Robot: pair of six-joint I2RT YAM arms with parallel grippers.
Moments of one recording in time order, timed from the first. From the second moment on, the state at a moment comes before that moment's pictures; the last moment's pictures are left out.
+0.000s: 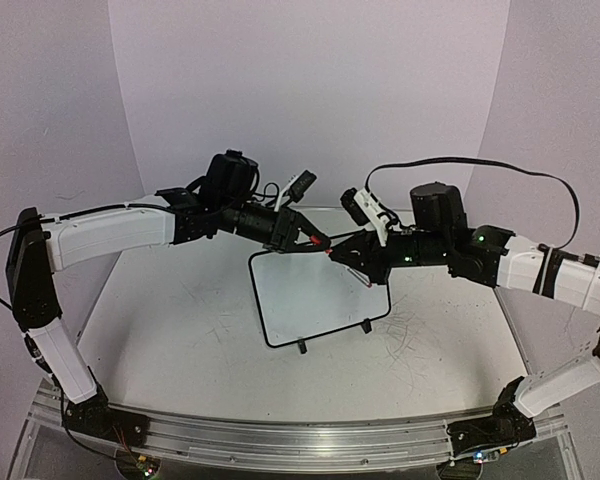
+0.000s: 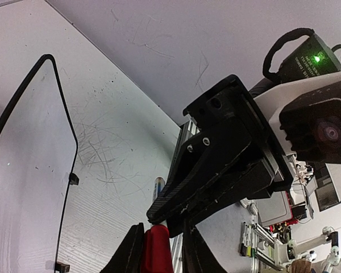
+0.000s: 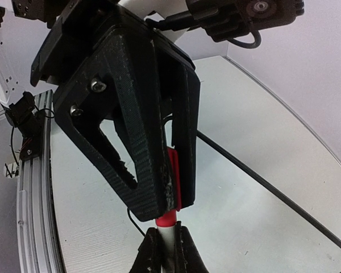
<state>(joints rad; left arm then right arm) -0.83 1.72 1.46 -0.16 0.79 -0.50 0.78 1.35 1.07 -0.14 -0.38 -0.15</state>
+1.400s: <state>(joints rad) -0.84 1.33 1.19 0.29 0.53 -0.50 0.71 1.32 1.01 0.48 -0.50 0.62</state>
